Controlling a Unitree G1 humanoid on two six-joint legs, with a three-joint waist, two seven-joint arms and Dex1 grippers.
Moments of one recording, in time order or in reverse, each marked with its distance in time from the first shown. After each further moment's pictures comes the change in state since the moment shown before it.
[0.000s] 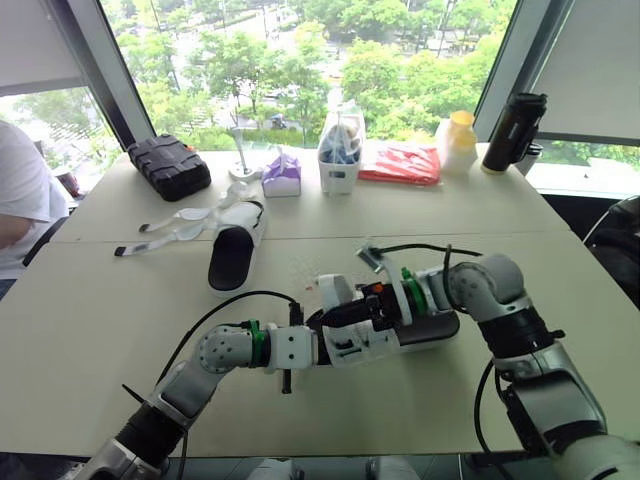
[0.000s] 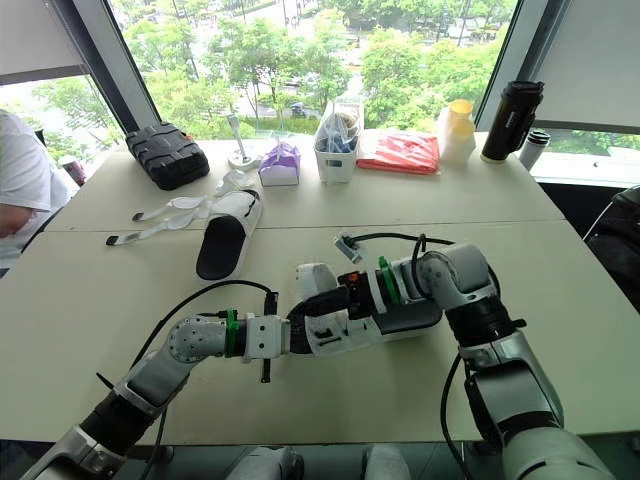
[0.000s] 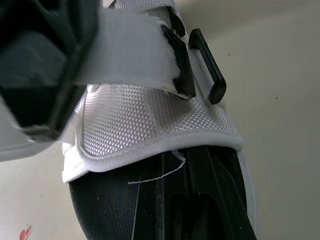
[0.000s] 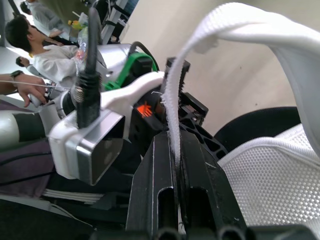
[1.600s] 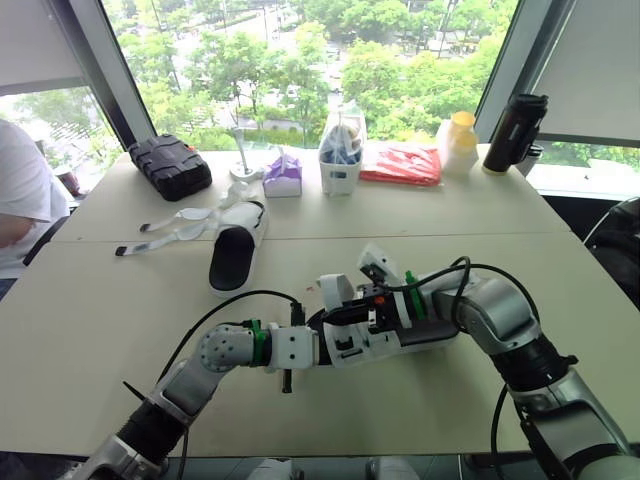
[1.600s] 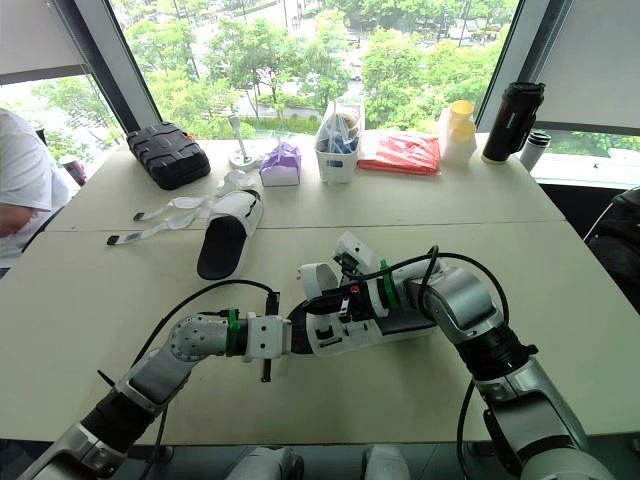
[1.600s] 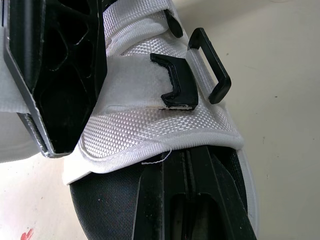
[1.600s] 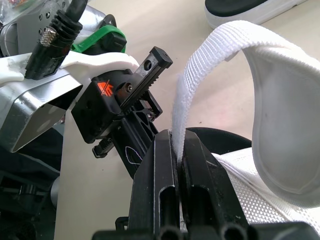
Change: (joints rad) left arm -0.015 0.003 -0.013 0.012 0.000 -0.010 -0.001; right arm 0.115 -0.067 0.080 -0.182 -0.242 -0.442 0.037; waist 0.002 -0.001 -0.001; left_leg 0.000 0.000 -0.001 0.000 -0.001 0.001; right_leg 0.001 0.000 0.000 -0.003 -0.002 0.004
